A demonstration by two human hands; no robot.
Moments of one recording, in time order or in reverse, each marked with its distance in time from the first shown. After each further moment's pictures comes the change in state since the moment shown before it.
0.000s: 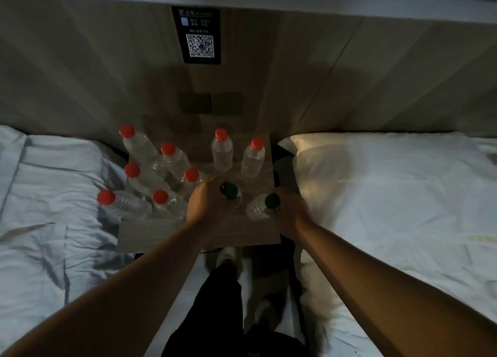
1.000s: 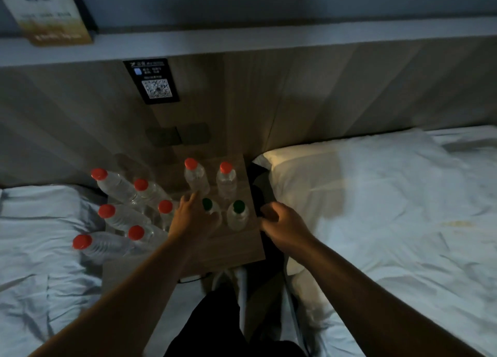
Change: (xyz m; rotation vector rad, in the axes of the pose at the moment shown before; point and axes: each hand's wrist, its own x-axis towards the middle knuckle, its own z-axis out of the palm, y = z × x) left_hand 0.020 0.032 0.001 0.151 -0.168 -0.048; right_hand -0.050 0.006 -0.053 0.367 0.082 0.069
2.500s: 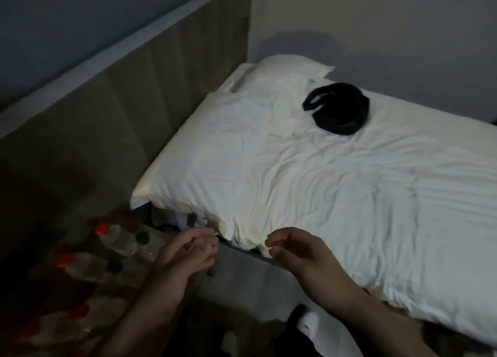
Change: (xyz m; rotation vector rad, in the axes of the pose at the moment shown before) left_hand -0.165 0.067 -0.050 -0.531 -0.932 0.453; right_hand -0.306 0.011 0.075 0.786 0.851 0.137
